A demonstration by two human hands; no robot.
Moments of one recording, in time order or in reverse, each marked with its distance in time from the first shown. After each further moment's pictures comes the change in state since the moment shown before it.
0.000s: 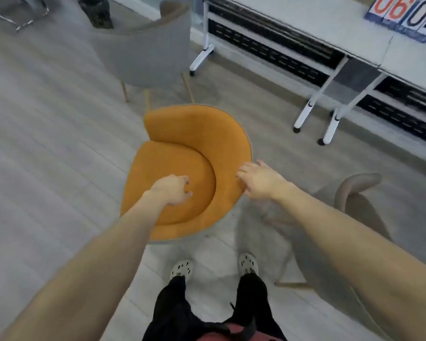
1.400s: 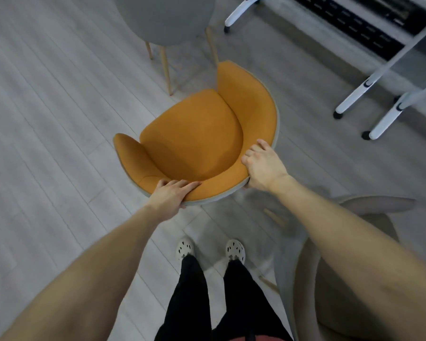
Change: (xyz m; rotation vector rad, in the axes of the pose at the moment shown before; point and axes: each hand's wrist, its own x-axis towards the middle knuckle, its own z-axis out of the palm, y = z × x) left_hand 0.028 0.130 0.090 0.070 0.154 -0.005; right_hand 0.047 0.155 0.064 -0.128 0.221 -0.222
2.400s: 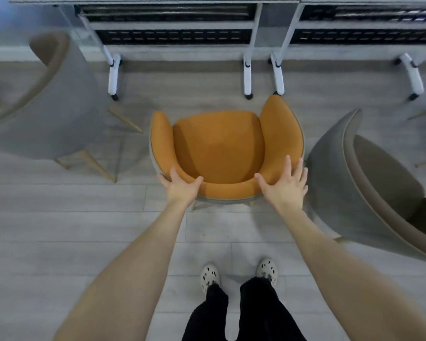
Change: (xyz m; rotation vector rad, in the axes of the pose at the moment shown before) left_hand 0.187 -0.096 -0.155 -0.638 -0.049 -0.185; right_hand 0.046 -0.136 -0.023 0.798 0.357 1.772
